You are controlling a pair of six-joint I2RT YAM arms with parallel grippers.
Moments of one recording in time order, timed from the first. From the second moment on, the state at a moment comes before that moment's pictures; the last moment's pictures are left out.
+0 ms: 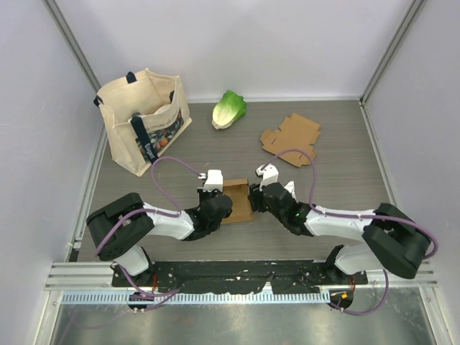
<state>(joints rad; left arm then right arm) -1.03 1.60 0.54 0.52 -0.98 -0.42 0.87 1.30 0.46 0.34 0.32 0.31</state>
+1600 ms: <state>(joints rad) -1.03 1.24 0.60 -0.22 -0.80 -0.86 0.69 1.54 0.23 0.77 -0.32 1.38</state>
